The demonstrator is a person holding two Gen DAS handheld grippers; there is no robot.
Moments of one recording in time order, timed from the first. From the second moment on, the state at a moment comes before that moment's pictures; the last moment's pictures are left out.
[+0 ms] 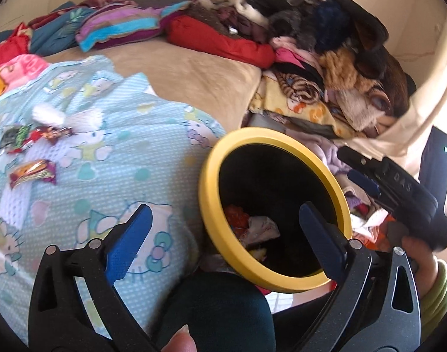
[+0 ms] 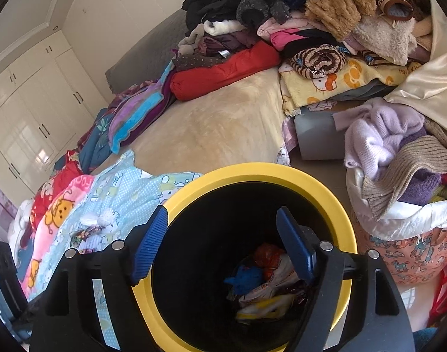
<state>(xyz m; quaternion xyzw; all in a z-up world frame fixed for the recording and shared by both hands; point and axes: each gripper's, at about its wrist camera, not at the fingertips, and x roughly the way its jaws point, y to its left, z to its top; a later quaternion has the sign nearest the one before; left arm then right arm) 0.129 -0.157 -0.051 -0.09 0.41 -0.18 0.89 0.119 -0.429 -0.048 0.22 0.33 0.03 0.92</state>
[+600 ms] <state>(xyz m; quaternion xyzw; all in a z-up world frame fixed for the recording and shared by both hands) 0.123 -0.105 -0.029 -0.11 0.37 -0.12 0.92 0.116 -0.371 -0.038 0.18 0.33 0.10 0.92</state>
